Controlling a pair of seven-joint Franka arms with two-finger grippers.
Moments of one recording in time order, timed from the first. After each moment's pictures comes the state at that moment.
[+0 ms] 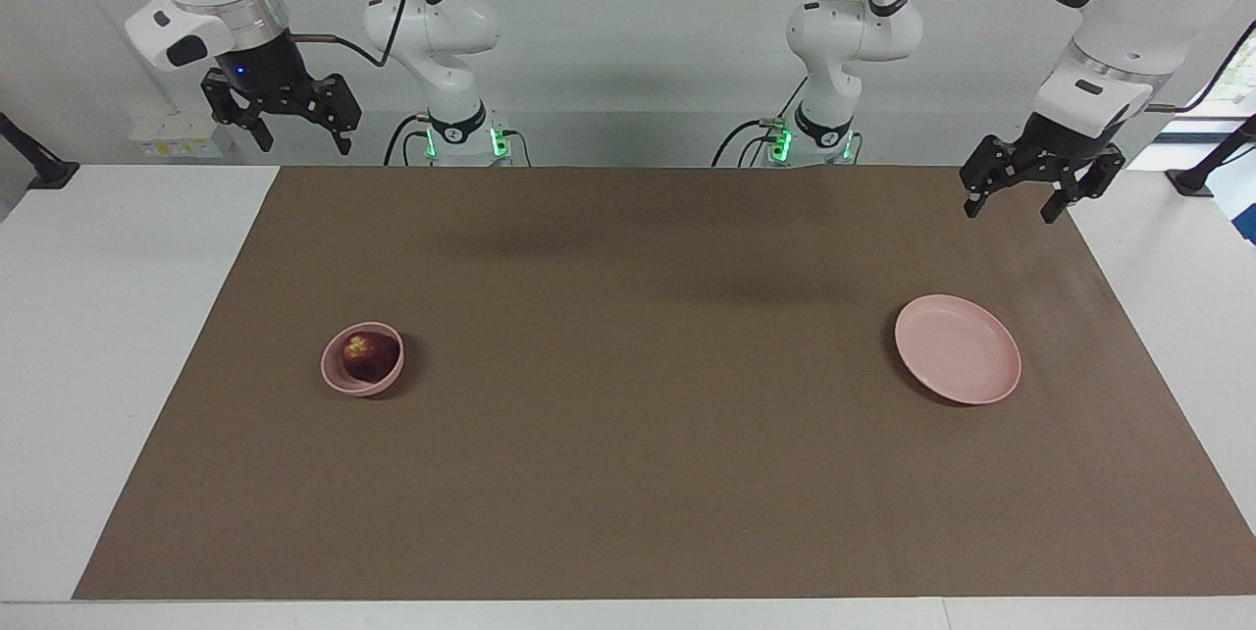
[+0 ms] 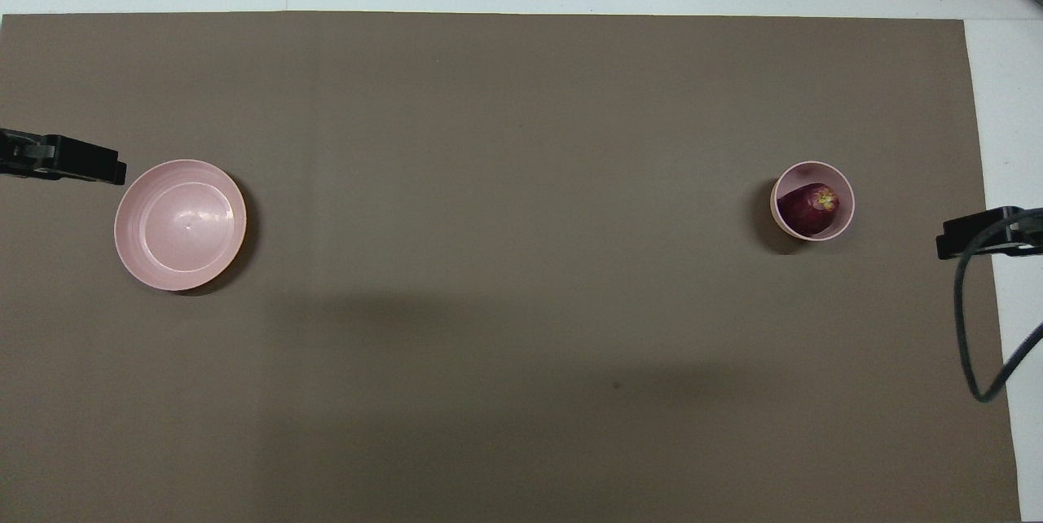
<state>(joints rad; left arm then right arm) -0.11 0.02 0.07 -1.54 -0.03 1.65 0.10 0.03 -0.08 -0.05 -1.58 -0.06 1.45 0.01</state>
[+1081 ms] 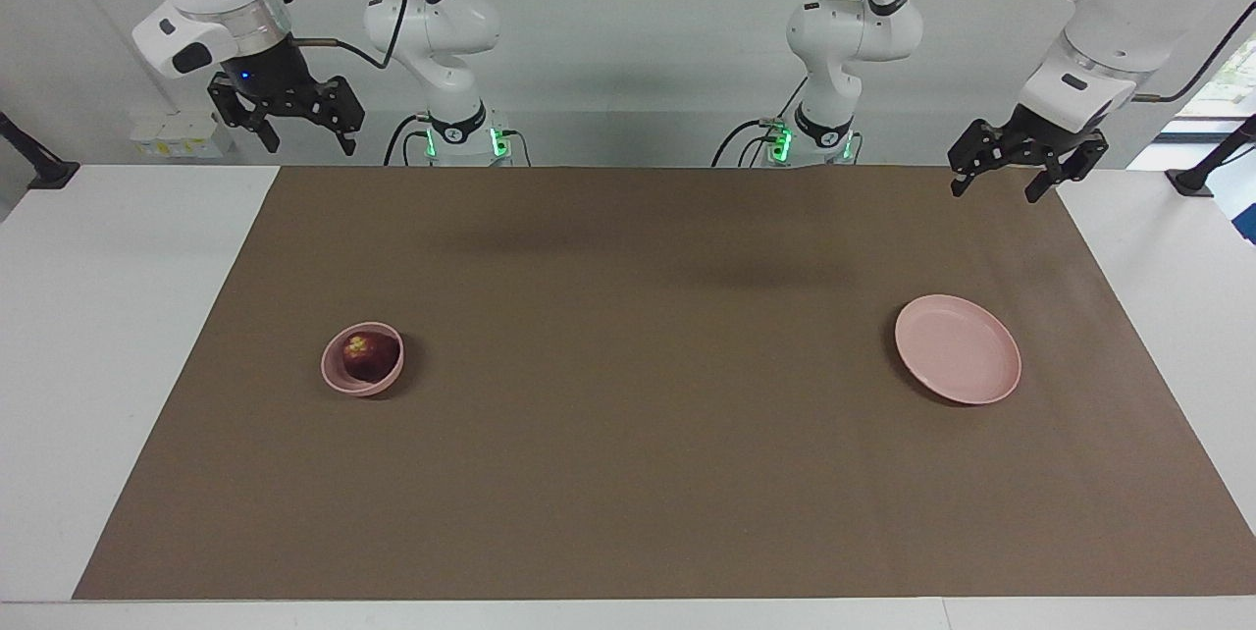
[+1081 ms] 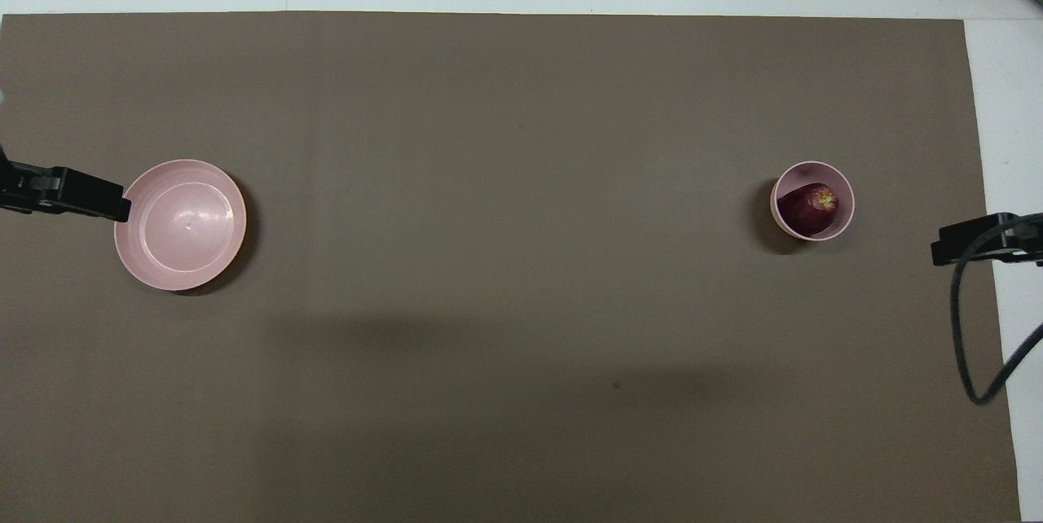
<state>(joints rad) -0.11 0.01 0.07 -1.54 -0.03 1.53 0.10 0.03 -0.09 -0.06 -1.60 -0.04 1.45 0.00</state>
